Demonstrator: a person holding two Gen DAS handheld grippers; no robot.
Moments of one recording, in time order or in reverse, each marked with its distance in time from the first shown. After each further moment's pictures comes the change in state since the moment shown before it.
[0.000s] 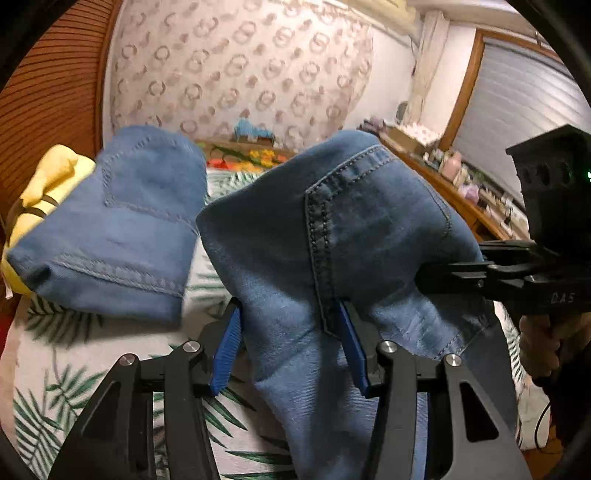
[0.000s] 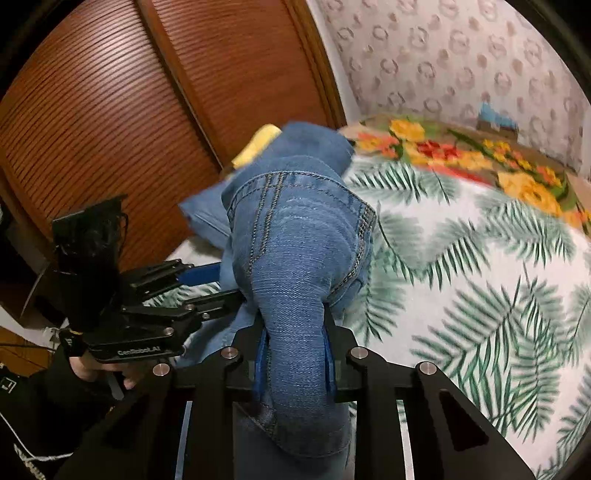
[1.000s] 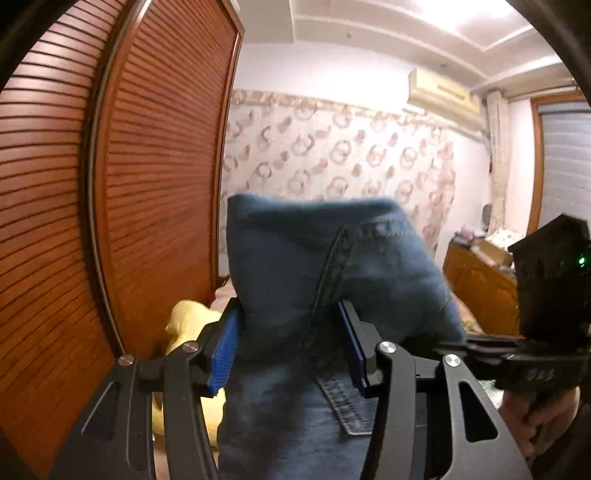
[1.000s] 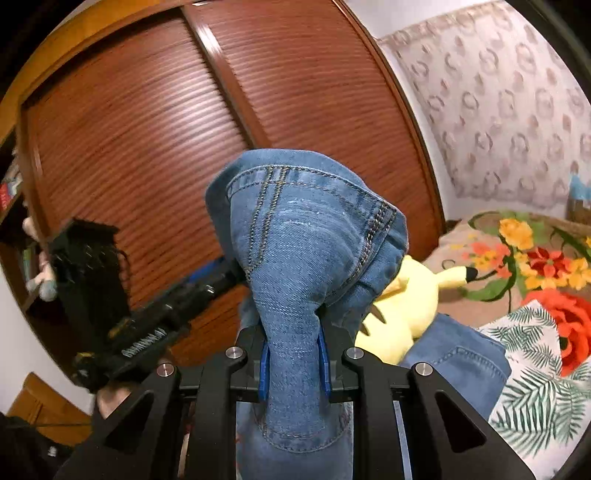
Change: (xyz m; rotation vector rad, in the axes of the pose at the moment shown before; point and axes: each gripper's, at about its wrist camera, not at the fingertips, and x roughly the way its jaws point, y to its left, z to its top) left arm -0.096 0.147 0.171 -0.015 -0.403 0.375; right arm 0.108 0.057 0.188 -0.064 -0.270 0.354
